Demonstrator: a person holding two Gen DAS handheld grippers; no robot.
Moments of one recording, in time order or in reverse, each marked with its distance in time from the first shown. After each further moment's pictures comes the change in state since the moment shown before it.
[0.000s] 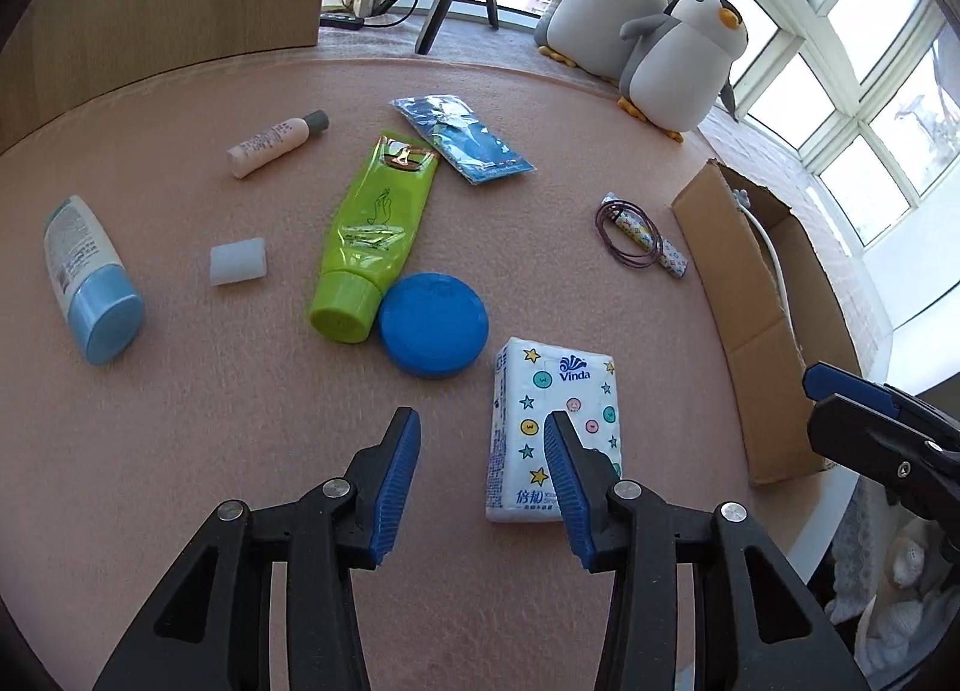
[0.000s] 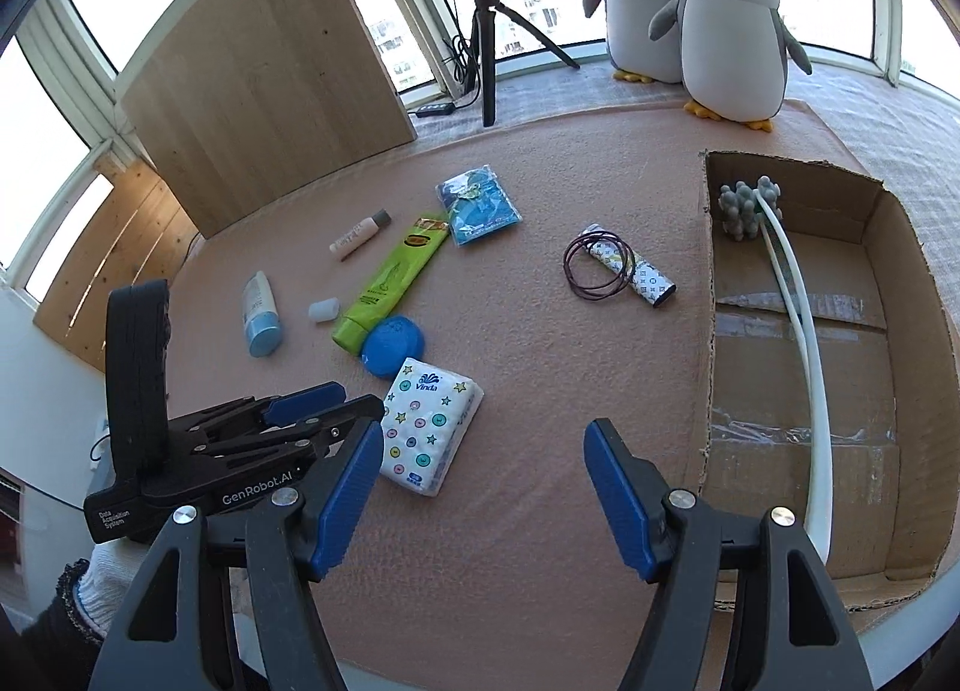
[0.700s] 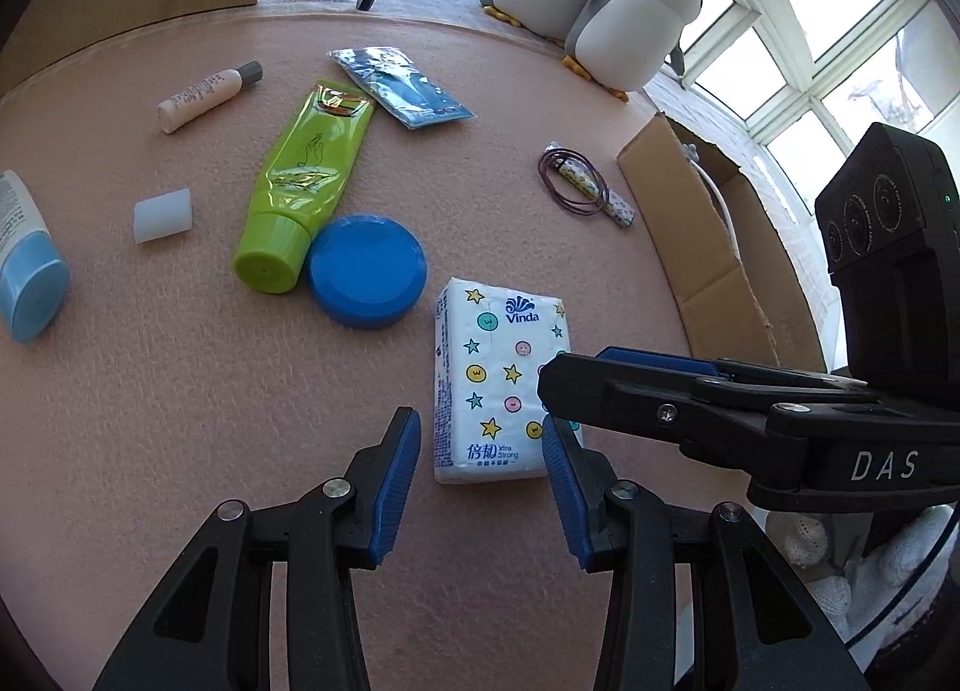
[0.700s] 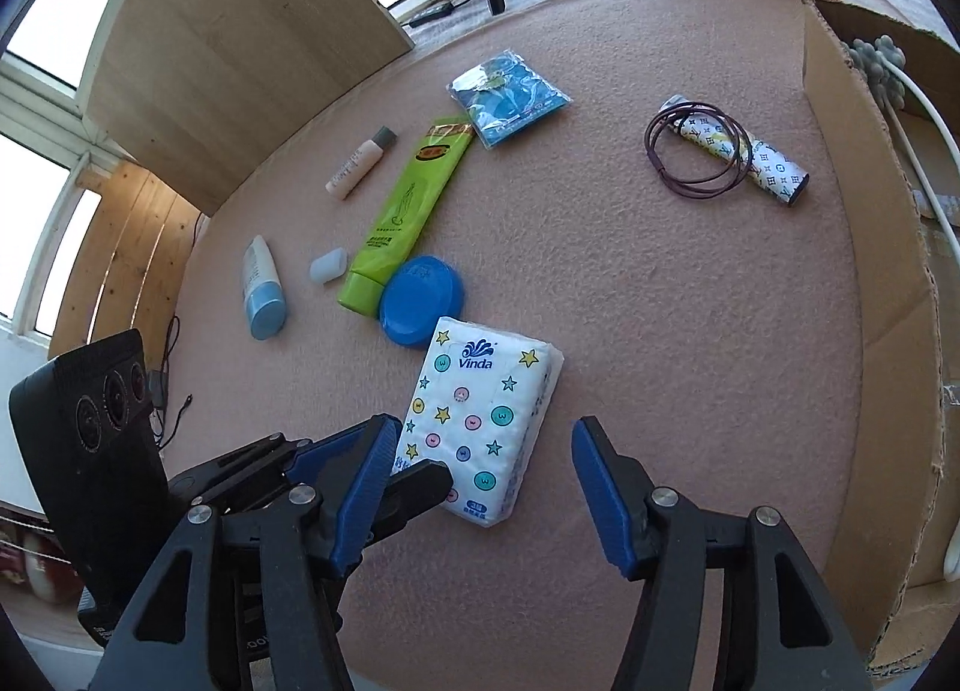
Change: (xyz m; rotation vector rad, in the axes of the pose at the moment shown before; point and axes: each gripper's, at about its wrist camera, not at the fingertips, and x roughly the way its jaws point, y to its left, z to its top) left arm 0.013 -0.005 -0.009 0.034 0.078 -0.147; right arm 0.081 0.000 0.006 0.160 0.200 0.137
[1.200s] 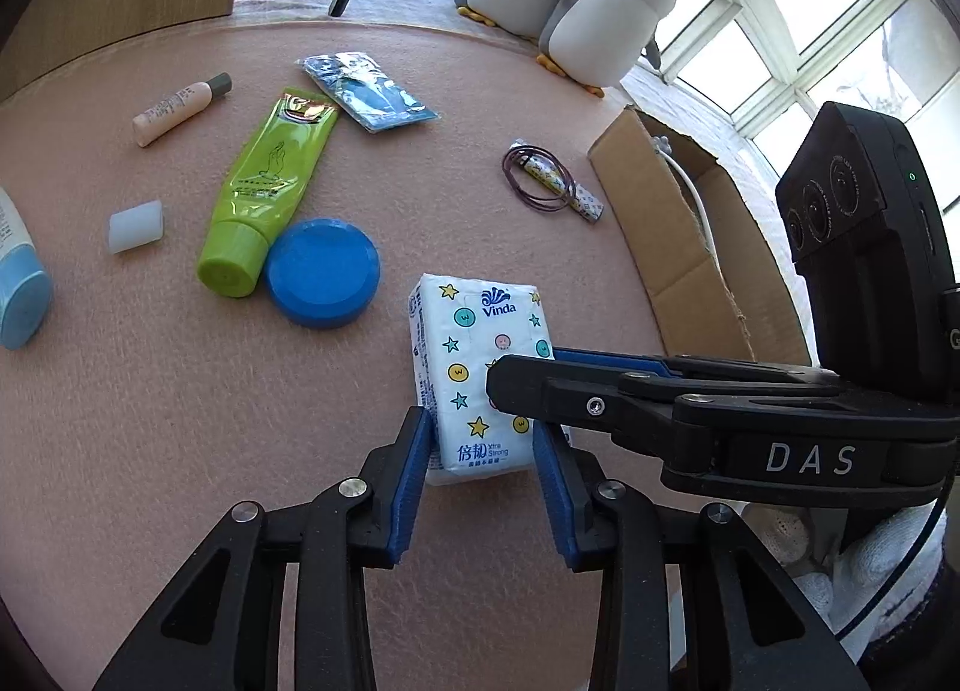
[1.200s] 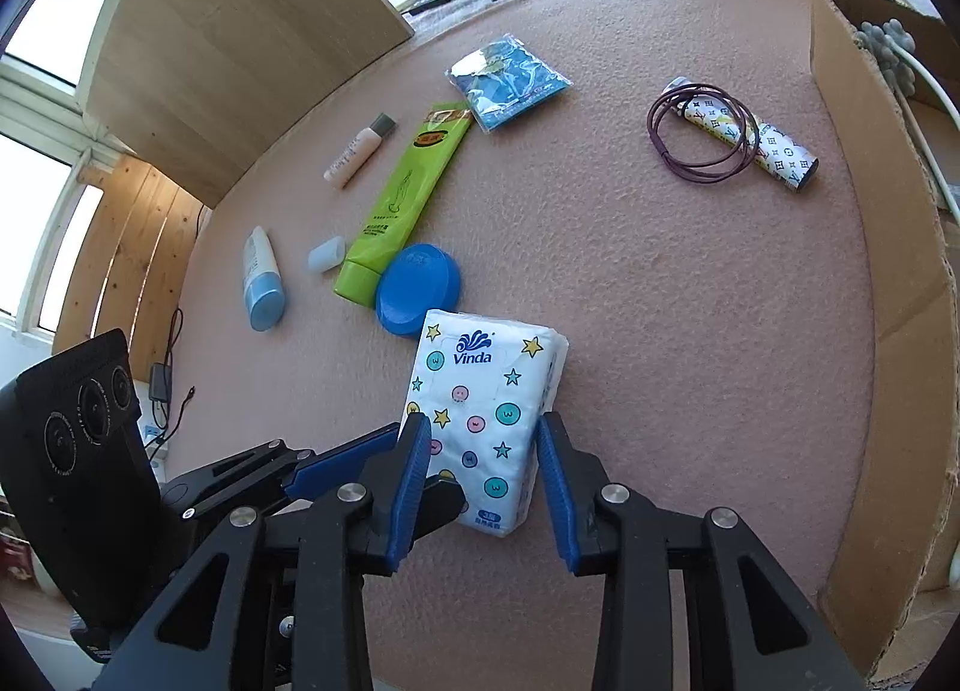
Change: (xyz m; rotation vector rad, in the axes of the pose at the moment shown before) left arm -0.001 -0.024 0.000 0.034 -0.008 -0.018; right arm -0.005 0.000 -0.004 -0.029 -0.003 0.000
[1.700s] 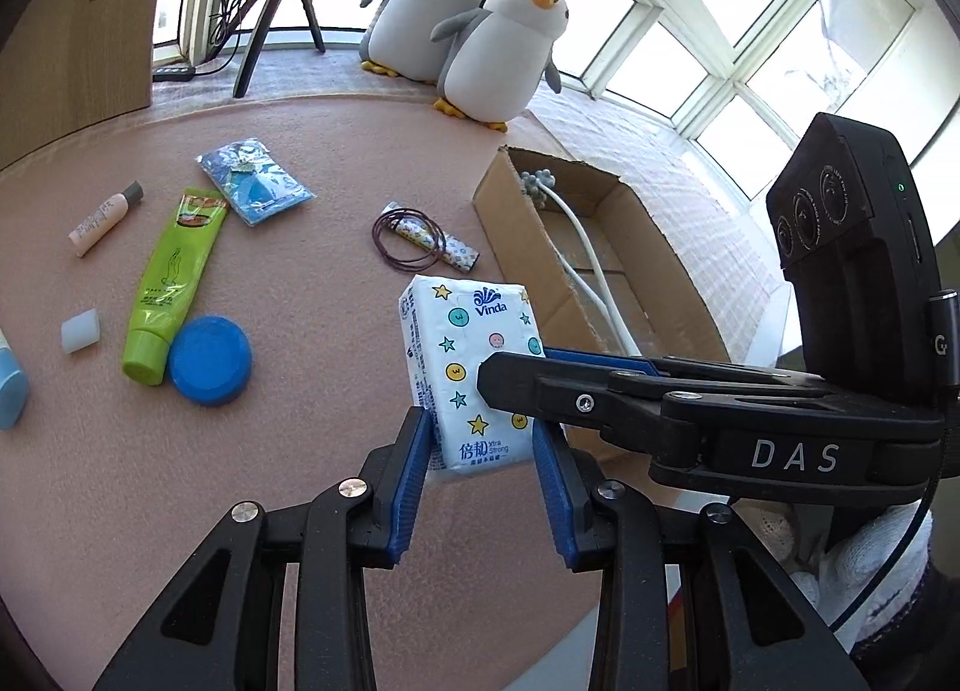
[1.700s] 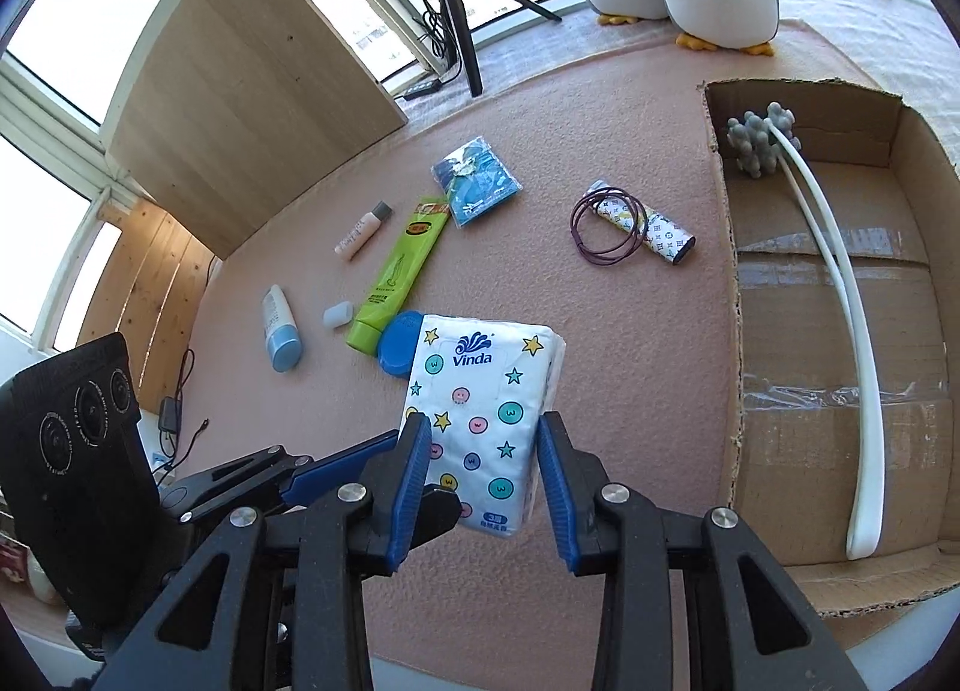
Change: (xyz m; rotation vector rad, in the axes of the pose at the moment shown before) left arm -0.020 -0.078 0.019 0.115 -0.074 -0.067; right arm -0.082 -0.019 -0.009 0.017 -0.162 -0.027
